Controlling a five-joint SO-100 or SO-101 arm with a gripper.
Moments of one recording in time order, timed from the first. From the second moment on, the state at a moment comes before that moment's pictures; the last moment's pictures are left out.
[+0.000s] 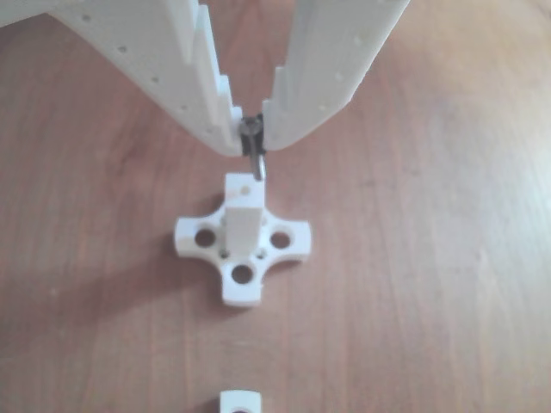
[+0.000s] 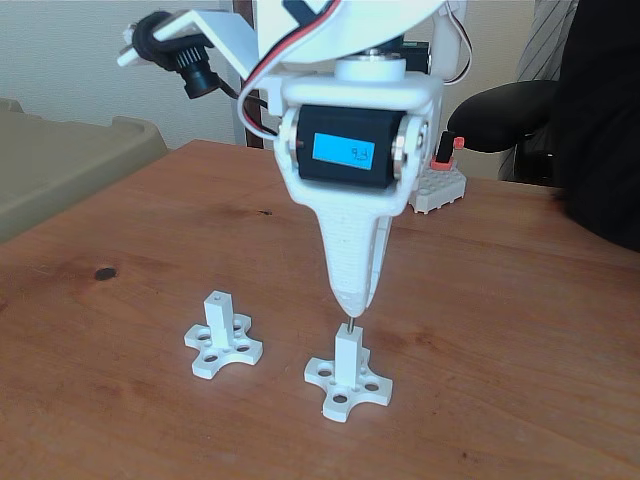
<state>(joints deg) -10.5 90.4 96.2 69.5 2.0</state>
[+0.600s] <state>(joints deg) -10.5 90.4 96.2 69.5 2.0</state>
